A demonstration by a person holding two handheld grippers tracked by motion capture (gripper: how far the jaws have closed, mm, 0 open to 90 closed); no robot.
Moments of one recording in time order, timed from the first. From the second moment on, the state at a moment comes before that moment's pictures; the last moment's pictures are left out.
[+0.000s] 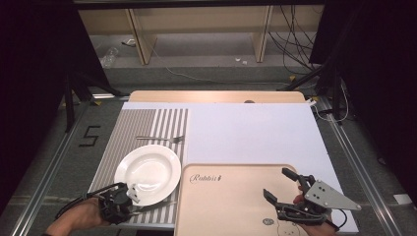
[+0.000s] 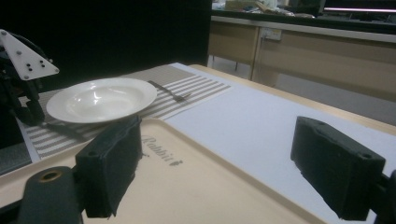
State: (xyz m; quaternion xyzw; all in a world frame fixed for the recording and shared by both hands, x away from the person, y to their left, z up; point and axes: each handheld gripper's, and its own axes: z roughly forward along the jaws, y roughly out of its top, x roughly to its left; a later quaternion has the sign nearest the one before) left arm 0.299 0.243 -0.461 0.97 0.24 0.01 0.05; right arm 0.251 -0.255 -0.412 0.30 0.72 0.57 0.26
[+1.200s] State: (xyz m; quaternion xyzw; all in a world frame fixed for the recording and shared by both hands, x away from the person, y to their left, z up) left arm 0.275 0.233 -0.422 0.96 0.23 -0.02 0.17; right arm 0.252 -0.255 -0.413 0.30 0.73 0.56 0.25
